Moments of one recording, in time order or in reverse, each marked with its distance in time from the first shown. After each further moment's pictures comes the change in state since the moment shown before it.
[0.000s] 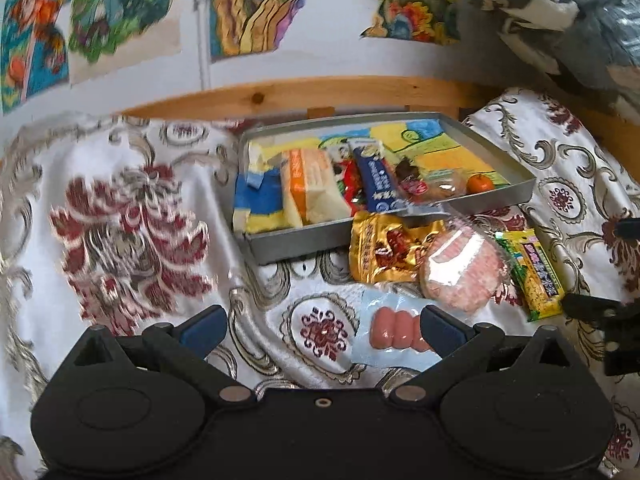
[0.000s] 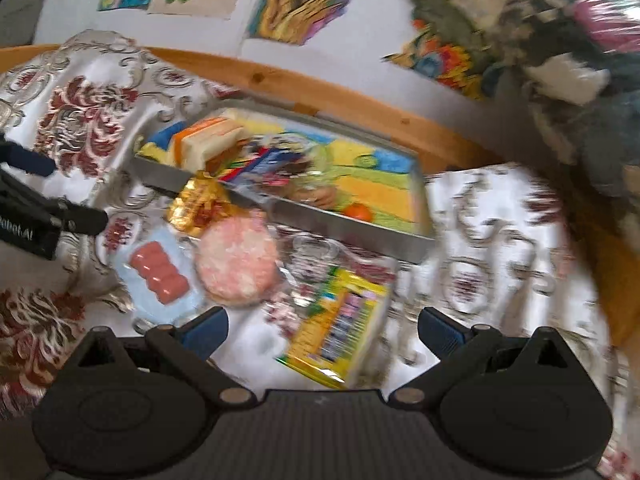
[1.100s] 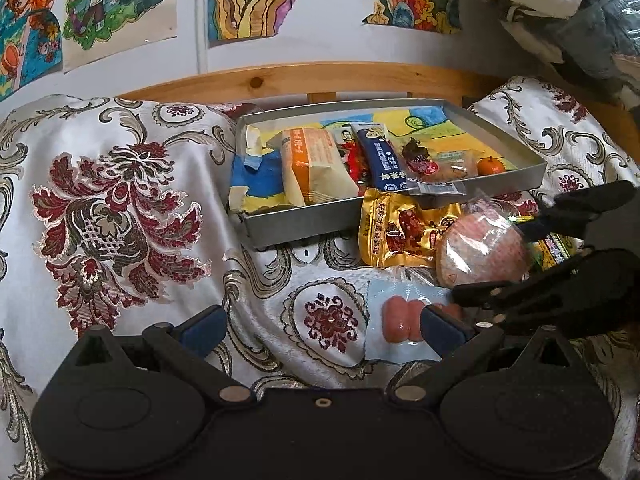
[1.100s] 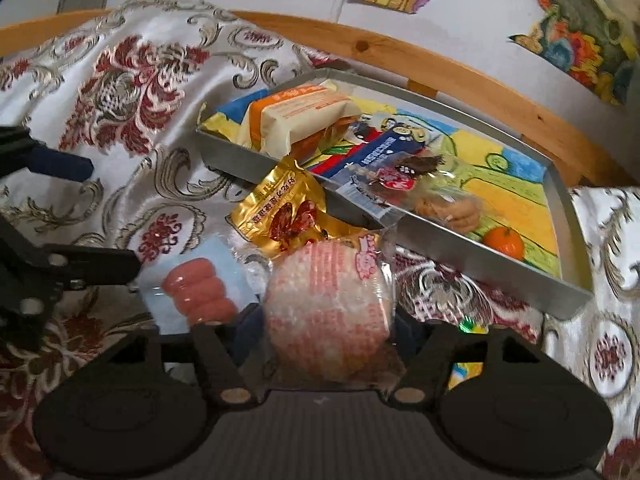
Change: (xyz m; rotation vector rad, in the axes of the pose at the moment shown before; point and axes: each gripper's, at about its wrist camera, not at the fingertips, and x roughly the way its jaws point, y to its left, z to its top) left arm 0.022 0.004 -0.016 0.010 -0.003 -0.008; right arm 0.082 0.029 0.026 -0.109 0.047 0.248
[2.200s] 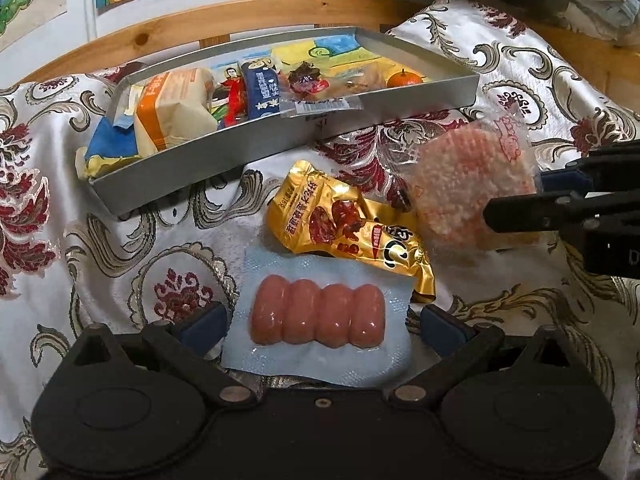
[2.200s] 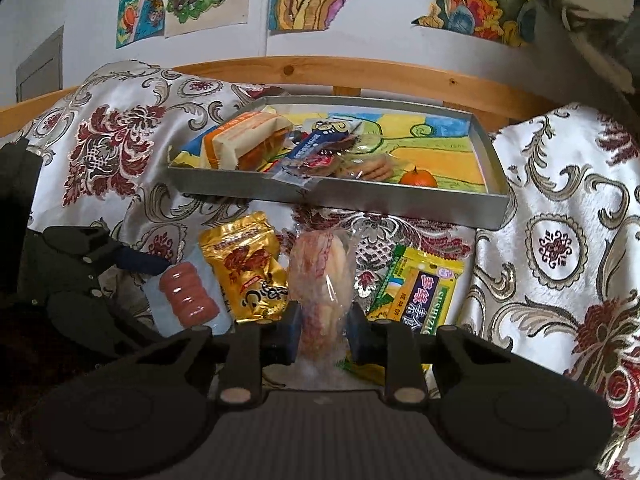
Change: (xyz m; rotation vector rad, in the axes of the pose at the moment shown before) left arm 0.054 -0.059 -0.014 0.130 0.147 -0.164; right arm -0.051 -0.033 -0.049 0.249 -0.080 -0.008
